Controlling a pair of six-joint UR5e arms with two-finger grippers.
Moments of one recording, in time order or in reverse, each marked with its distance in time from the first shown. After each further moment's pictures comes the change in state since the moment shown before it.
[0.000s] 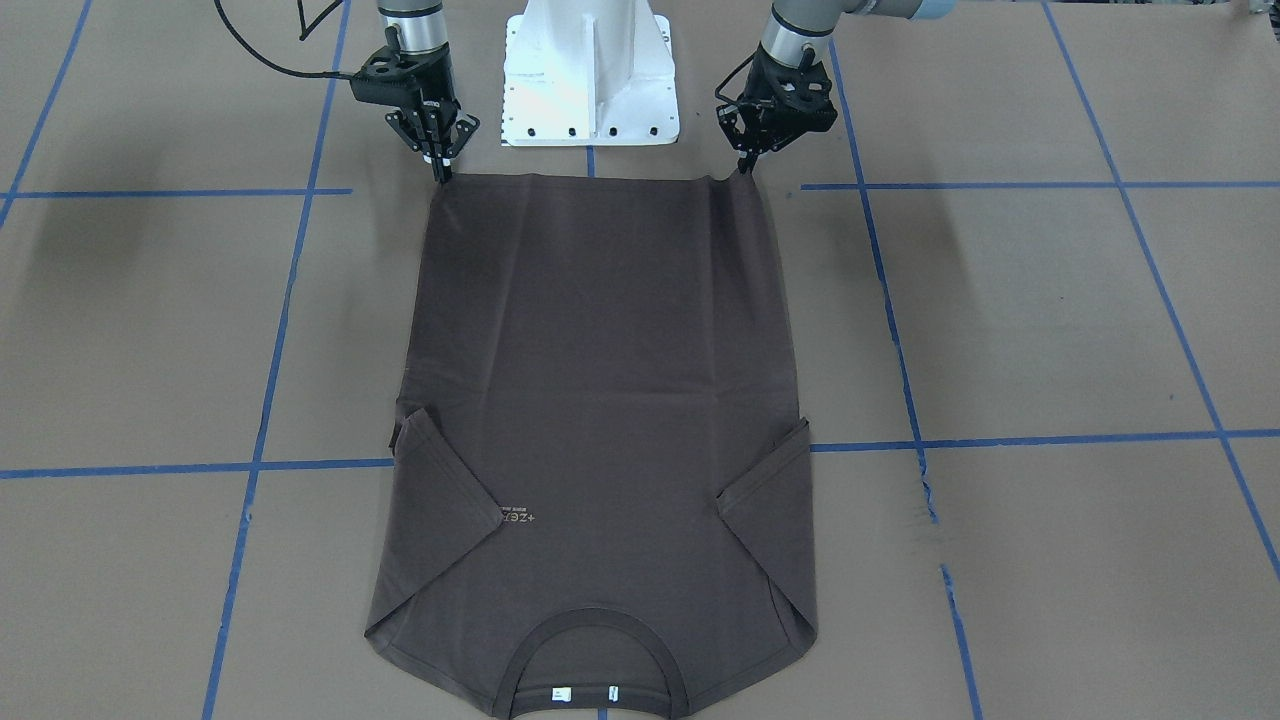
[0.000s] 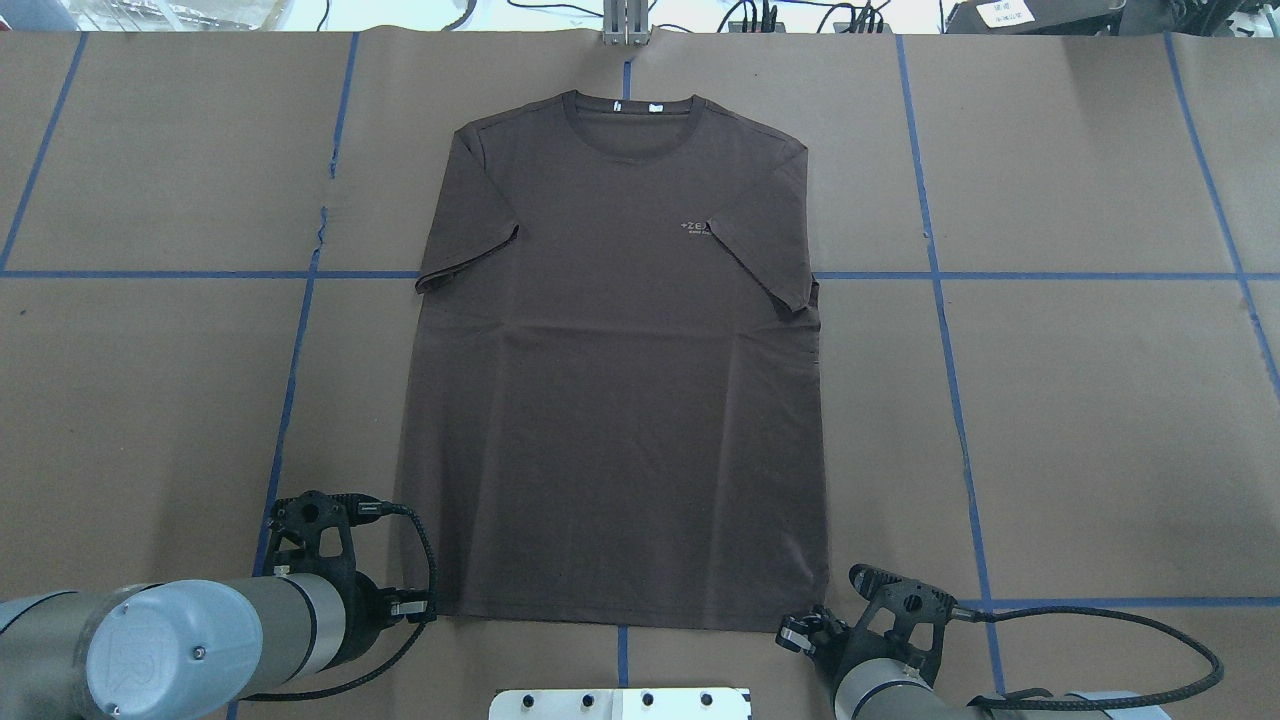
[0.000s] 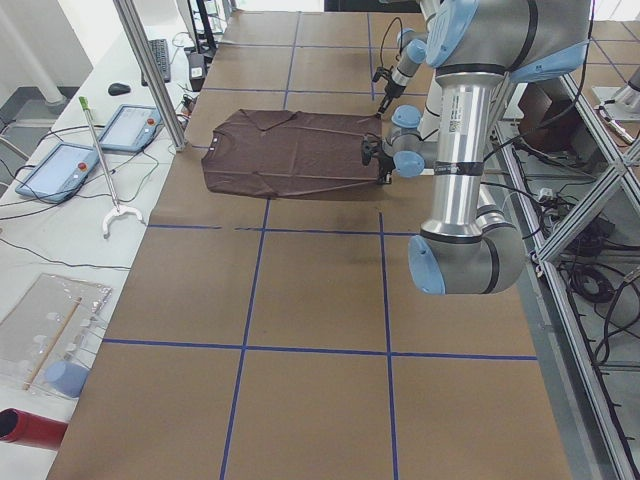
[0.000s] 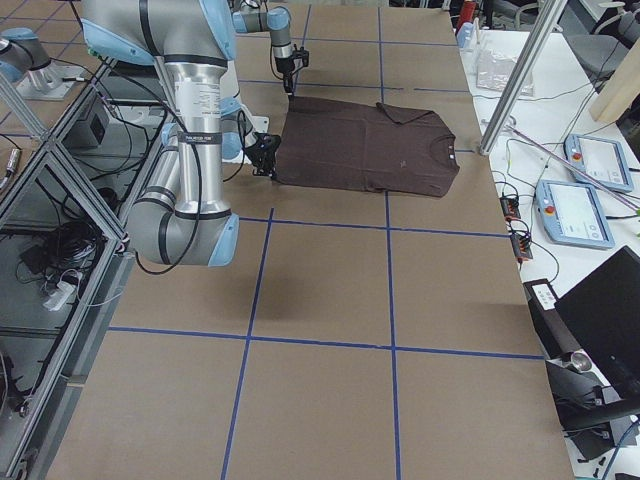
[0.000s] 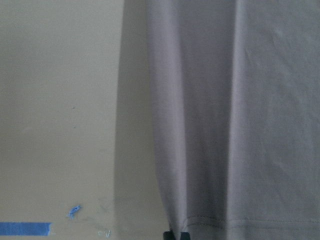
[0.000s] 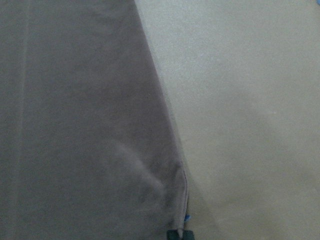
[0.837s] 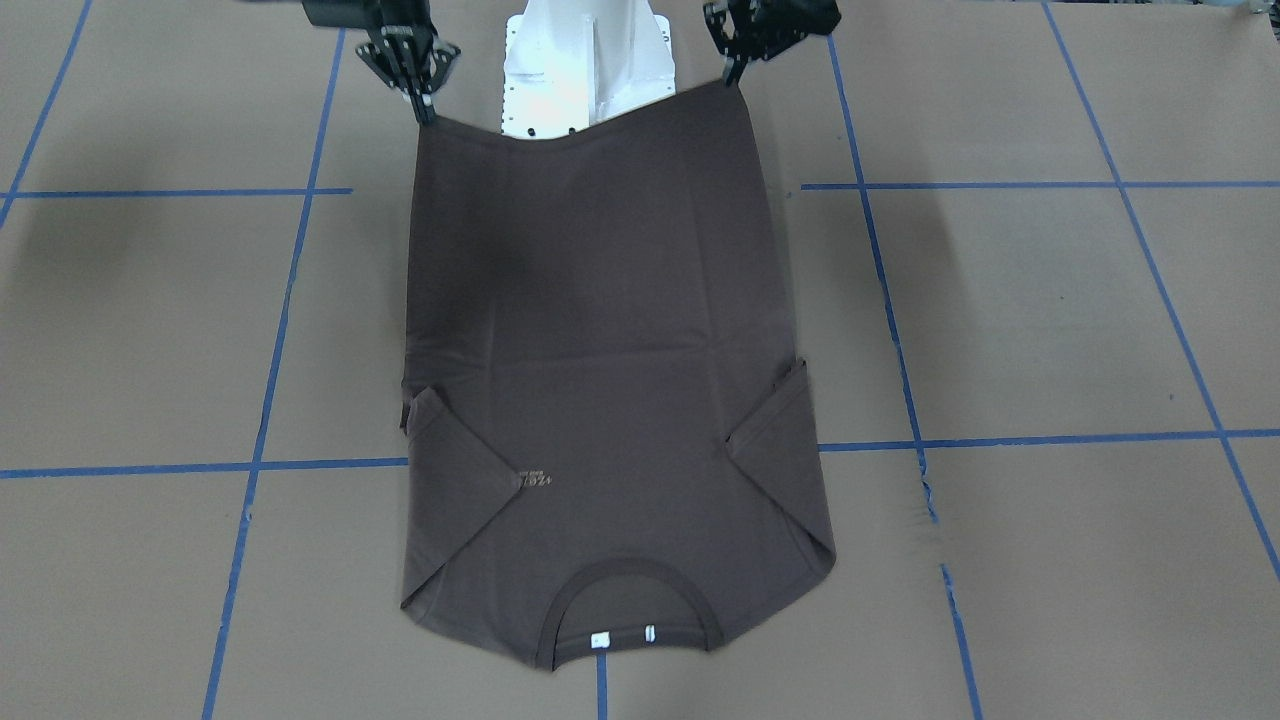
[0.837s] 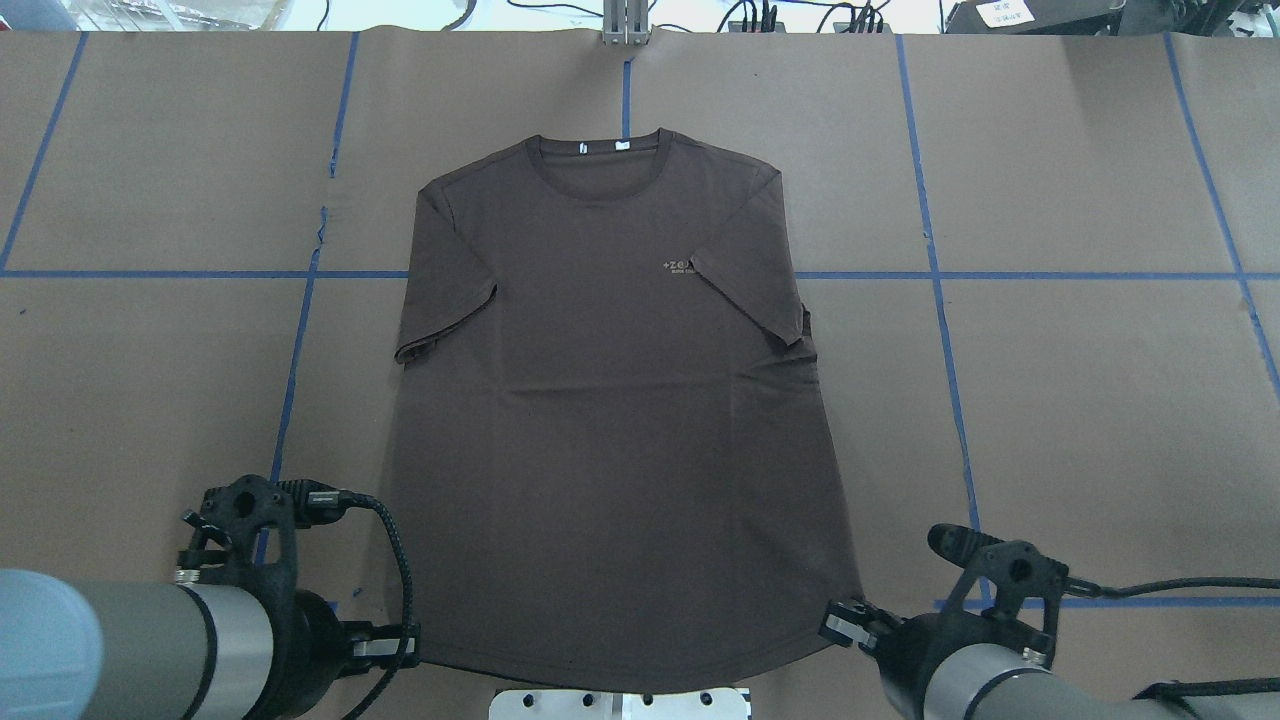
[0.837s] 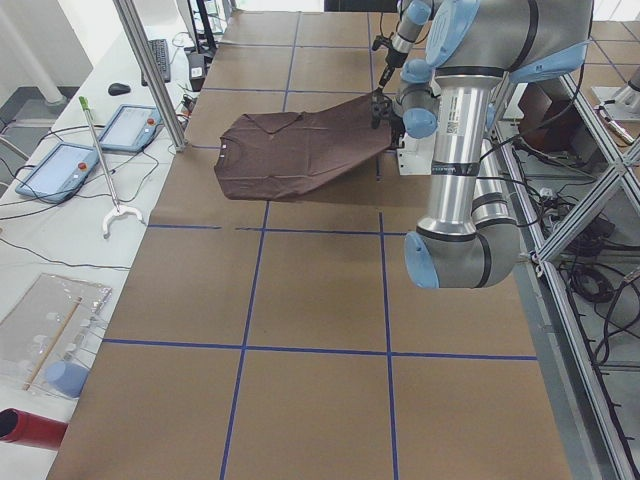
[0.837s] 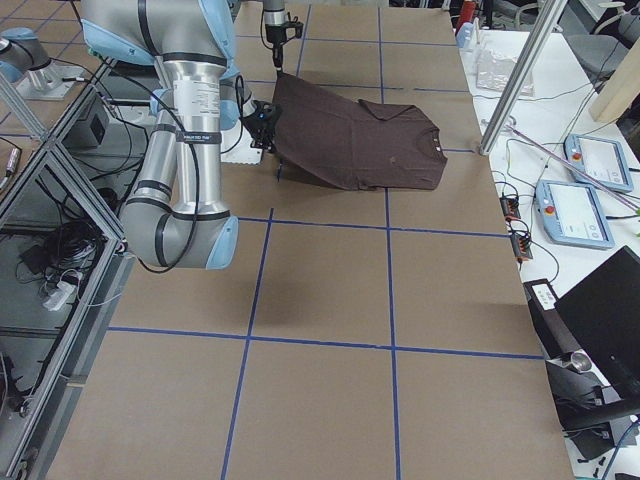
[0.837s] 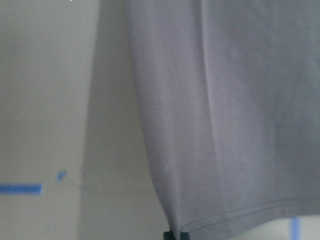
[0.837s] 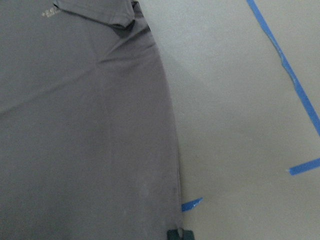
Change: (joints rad) left arm -0.019 -0.136 -0.389 0.442 -0.138 0.000; right arm 0.020 -0.017 0.431 -0.312 0.086 -0.013
